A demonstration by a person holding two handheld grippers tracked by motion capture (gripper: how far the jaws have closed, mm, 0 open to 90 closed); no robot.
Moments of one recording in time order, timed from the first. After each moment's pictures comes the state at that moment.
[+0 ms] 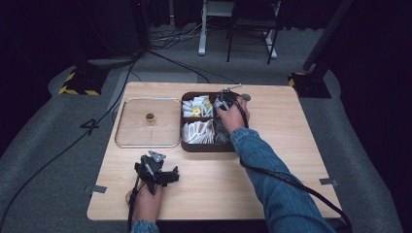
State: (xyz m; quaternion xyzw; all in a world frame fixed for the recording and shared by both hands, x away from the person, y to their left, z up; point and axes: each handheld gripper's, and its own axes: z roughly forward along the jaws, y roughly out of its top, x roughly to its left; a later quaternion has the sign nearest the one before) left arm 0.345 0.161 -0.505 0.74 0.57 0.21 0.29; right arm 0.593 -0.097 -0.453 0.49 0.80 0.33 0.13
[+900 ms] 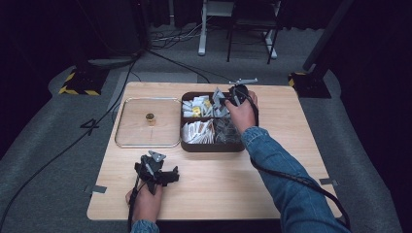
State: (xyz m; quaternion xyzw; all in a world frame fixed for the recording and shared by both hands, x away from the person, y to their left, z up) left arm 0.345 0.161 -0.505 0.74 0.57 0.20 0.29; right arm 0.566 -0.125 -0.397 0.45 0.78 0.42 0.15
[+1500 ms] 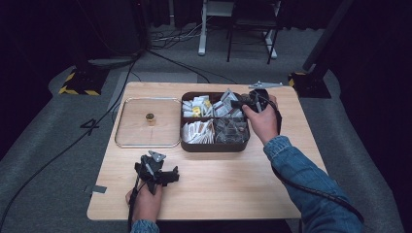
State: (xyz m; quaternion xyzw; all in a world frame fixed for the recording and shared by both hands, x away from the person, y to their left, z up) left arm 0.345 0.162 -0.505 0.74 0.57 0.21 0.29; right arm 0.513 -0.174 -0.363 0.40 0.77 0.48 0.13
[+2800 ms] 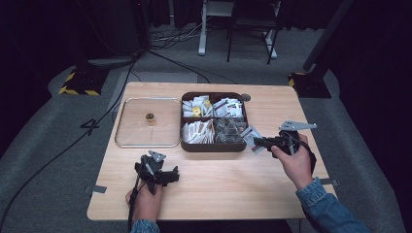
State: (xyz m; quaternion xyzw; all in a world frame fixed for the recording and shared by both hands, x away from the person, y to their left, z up) left arm 0.345 0.161 -0.505 0.74 0.57 0.21 0.29; right arm 0.404 -0.252 -0.401 0.38 0.79 0.48 0.09
